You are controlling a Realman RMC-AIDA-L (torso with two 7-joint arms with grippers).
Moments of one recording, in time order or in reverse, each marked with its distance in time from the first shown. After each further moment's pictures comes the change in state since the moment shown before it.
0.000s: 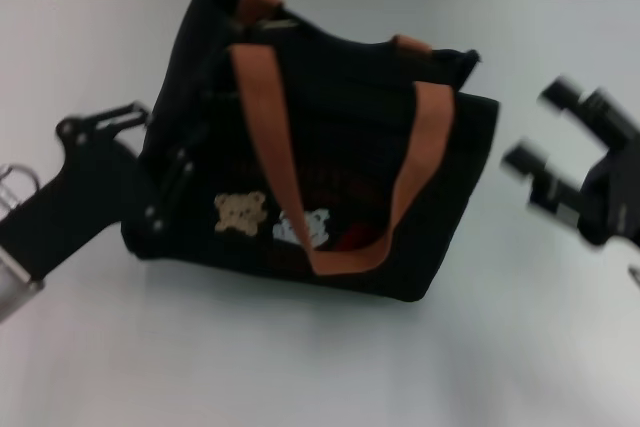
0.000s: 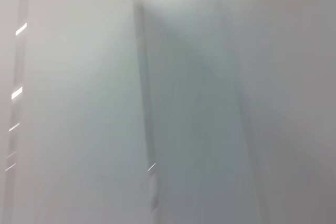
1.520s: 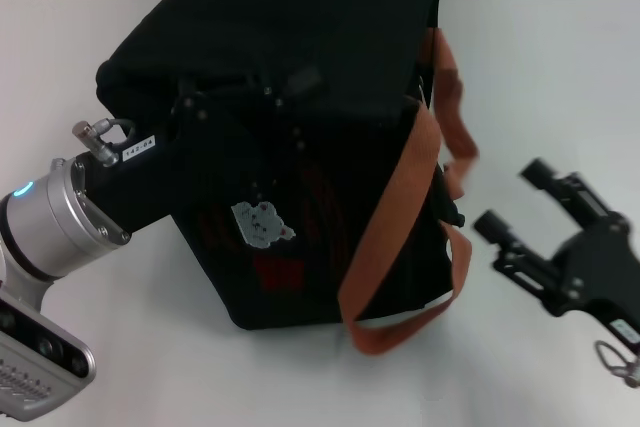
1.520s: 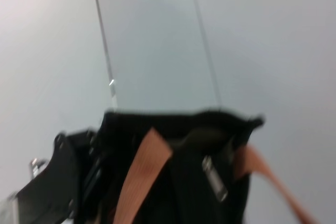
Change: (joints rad) left arm -0.197 -0.008 0.118 -0.048 0.011 0.064 0.512; right arm -0.117 0.003 0.101 0.192 -0.113 0.121 -0.229
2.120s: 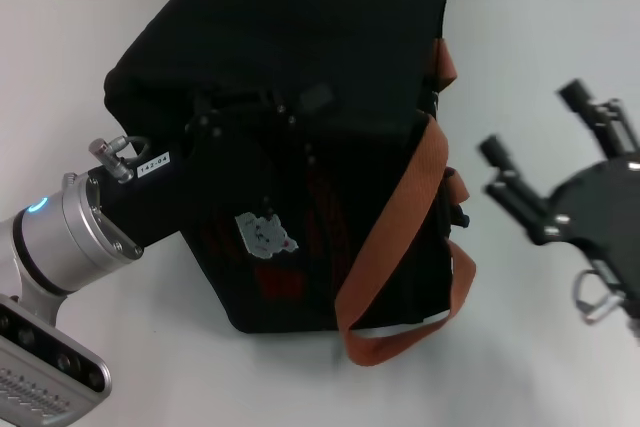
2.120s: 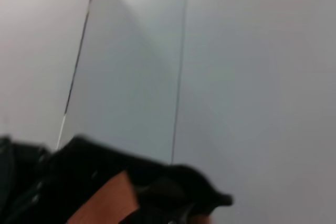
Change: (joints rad) left arm 0.002 0.000 0.015 -0.052 0.001 -0.022 0.060; right arm 0.071 0.001 0.164 0.174 -0.010 0.056 -0.487
